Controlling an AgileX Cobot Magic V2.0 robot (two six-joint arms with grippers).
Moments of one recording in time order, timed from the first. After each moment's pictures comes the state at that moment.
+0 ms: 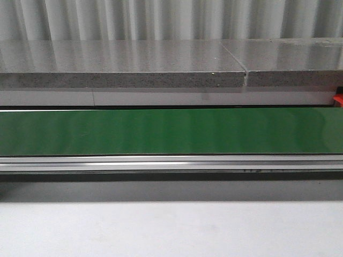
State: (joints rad) left arm -0.10 0.00 -0.01 0.10 0.05 -0.06; right arm 0.11 -0.01 0.03 0.06 0.09 -0.10
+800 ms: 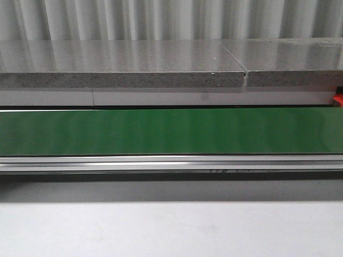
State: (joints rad) left arm -0.10 0.21 -0.27 0.05 0.34 -0.06; right arm 0.11 -0.01 0.03 0.06 0.09 -0.10
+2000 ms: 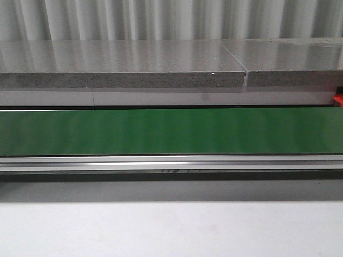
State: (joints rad) left arm -0.09 0.82 -0.65 -0.01 0.84 -0.26; right arm 0.11 -0.01 0.03 0.06 0.09 -0.10
